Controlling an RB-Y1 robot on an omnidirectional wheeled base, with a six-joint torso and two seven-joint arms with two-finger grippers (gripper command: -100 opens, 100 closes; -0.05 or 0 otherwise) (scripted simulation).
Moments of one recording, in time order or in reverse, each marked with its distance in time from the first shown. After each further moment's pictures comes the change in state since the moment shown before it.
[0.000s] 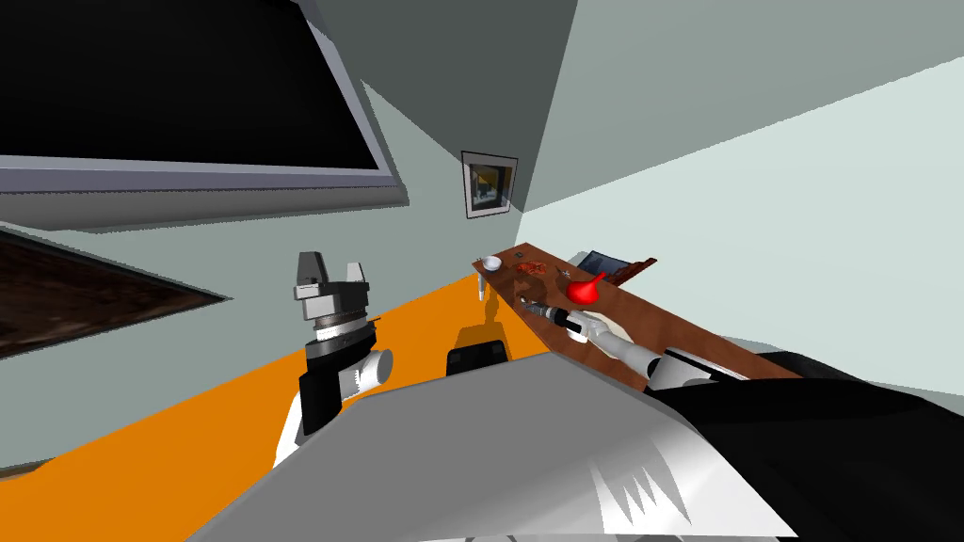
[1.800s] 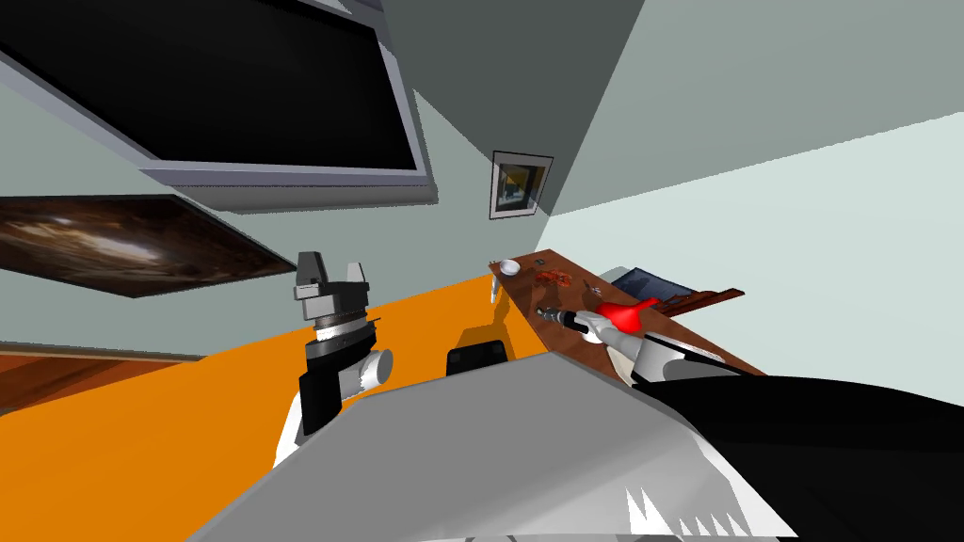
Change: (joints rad) left arm 0.000 0.000 0.000 0.000 0.000 0.000 0.000; right arm -0.138 -0.010 0.149 0.352 0.165 0.036 0.078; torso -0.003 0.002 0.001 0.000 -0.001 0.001
